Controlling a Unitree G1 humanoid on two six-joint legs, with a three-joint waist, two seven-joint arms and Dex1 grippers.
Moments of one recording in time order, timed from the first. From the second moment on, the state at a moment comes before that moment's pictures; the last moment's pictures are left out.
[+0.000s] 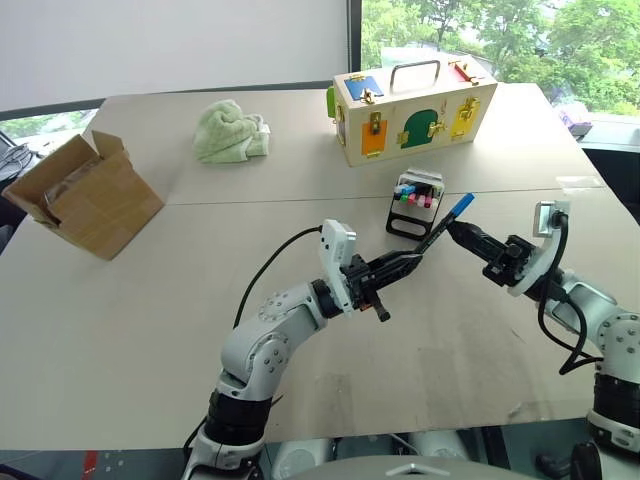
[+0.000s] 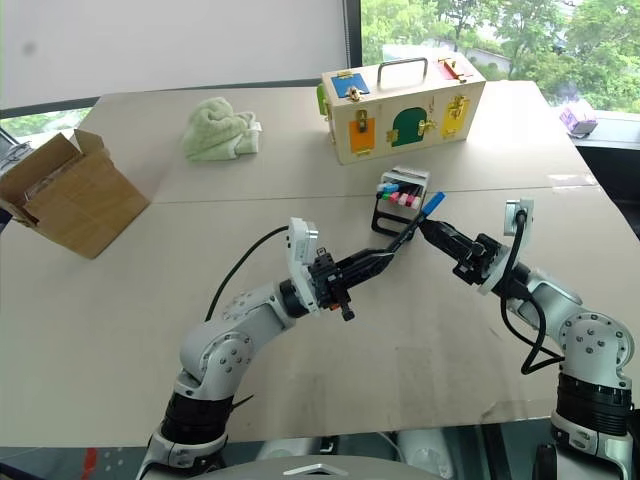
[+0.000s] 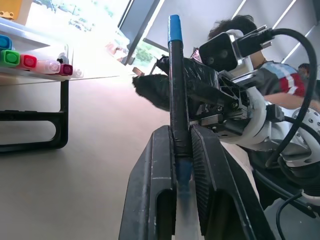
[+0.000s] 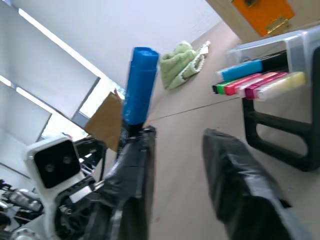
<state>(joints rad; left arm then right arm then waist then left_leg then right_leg) -0.21 0.13 -0.16 -0.38 -0.63 0.66 -0.63 -0.23 -0.41 -0.37 -0.27 1.27 1.00 0.46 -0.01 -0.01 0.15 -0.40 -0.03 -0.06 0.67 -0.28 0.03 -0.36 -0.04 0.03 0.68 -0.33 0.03</state>
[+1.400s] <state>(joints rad) -0.23 0.14 -0.21 -0.32 -0.55 0.63 -0.54 -0.24 -0.48 -0.25 -0.31 1.17 0.90 0.46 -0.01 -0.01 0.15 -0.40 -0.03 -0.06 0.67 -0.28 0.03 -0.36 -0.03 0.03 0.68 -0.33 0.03</state>
